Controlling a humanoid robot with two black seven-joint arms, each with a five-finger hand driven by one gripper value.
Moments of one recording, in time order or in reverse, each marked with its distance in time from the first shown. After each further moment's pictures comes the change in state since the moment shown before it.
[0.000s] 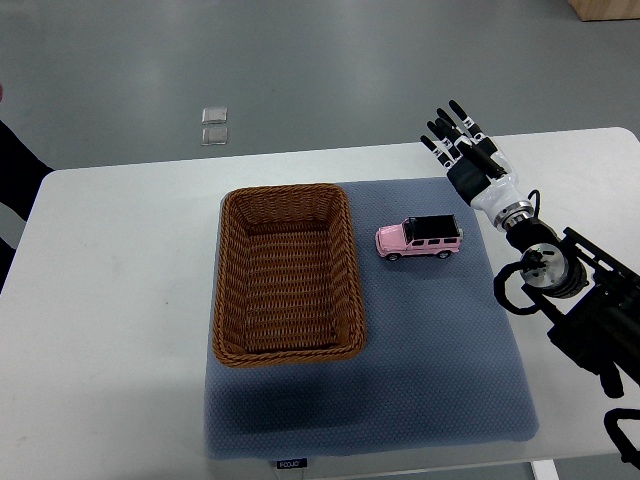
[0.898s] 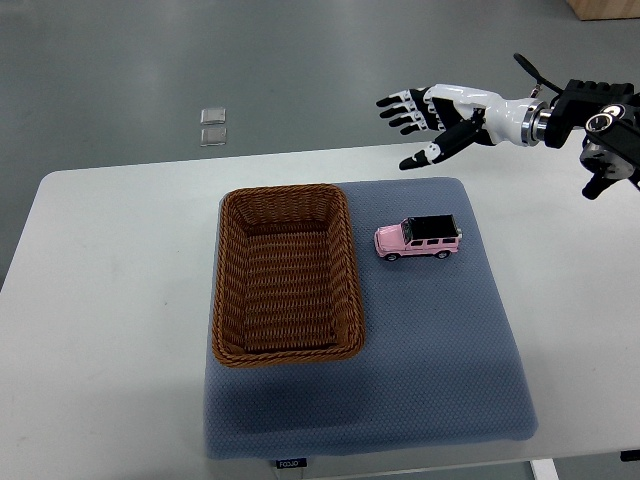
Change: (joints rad) left arm 0.000 0.000 -0.001 0.001 0.000 0.000 0.000; right arm 0.491 -0.320 -0.598 0.057 -0.812 0.250 -0.075
